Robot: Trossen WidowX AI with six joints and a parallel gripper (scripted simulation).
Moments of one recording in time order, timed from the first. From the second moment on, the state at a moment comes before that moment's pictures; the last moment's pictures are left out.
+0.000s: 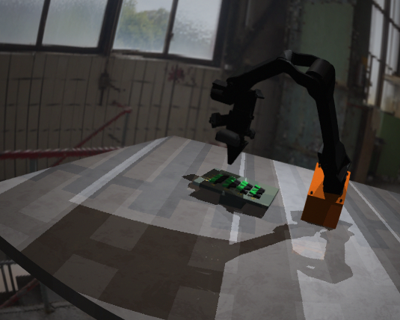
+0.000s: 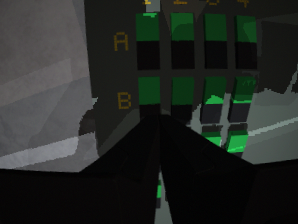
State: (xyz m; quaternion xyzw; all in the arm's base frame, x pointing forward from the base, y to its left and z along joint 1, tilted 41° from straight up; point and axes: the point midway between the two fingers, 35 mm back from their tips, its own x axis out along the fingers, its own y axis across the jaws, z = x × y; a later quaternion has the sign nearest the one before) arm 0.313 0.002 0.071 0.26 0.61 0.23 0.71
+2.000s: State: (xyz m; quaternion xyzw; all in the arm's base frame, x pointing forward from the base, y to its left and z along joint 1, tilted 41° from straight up) arm 0.239 0.044 0.024 0.26 0.62 0.24 0.70
